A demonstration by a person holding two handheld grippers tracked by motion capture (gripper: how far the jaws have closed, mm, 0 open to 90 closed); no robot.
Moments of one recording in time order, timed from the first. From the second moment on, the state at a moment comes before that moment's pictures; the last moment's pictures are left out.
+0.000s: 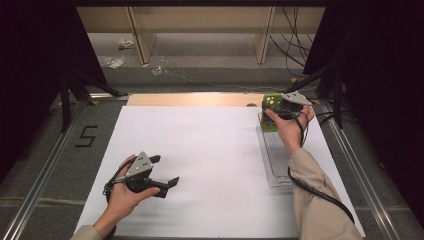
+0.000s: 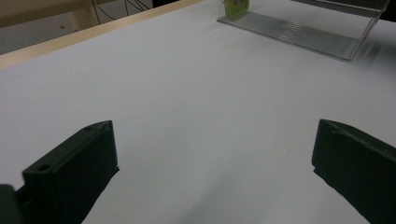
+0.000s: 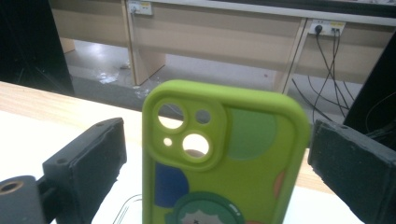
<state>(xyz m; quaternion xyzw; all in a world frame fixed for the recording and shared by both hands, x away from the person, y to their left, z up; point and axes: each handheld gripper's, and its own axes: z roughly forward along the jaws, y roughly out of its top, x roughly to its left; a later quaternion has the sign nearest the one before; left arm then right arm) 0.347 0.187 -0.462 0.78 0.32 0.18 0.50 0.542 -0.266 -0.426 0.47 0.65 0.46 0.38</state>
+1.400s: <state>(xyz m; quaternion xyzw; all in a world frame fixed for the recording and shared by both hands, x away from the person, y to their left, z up) 0.348 0.187 -0.461 0.78 0.33 0.18 0.50 0.485 -0.255 -0.405 0.45 0.68 0.46 0.34</state>
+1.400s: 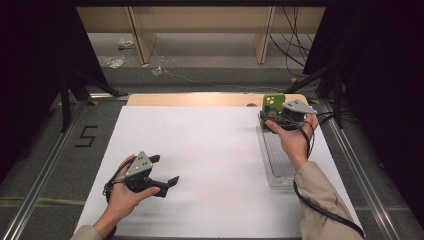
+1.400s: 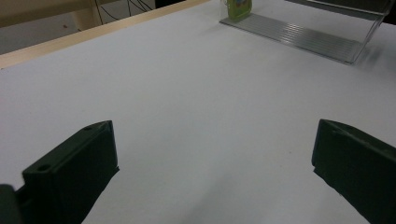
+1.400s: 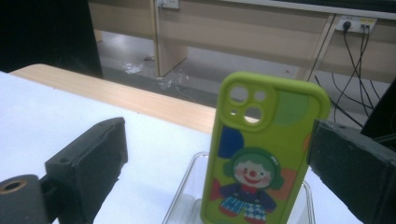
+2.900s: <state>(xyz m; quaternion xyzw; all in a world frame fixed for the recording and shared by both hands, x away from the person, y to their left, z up) 0.348 0.188 -0.461 0.78 0.33 0.18 0.50 0.423 -0.226 -0.397 0.36 0.74 0.51 0.27</state>
